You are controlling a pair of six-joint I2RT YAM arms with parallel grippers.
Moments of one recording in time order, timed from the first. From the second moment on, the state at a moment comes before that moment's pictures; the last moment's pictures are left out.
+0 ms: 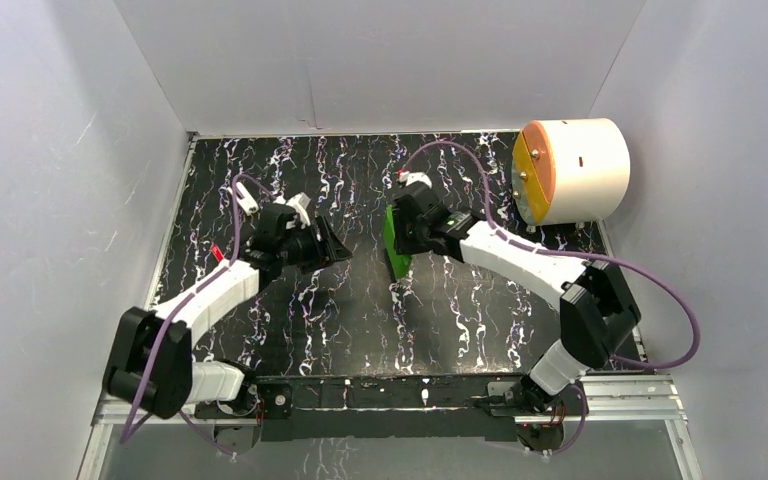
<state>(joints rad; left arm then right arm) -0.37 1.33 0.75 -0.14 0.36 -0.68 0.78 1.56 1.21 -0.46 0.13 0.49</state>
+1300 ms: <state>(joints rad) -0.57 1.39 0.87 -0.12 0.10 -0.81 0.84 1.34 1.06 -0.37 0.40 0.57</state>
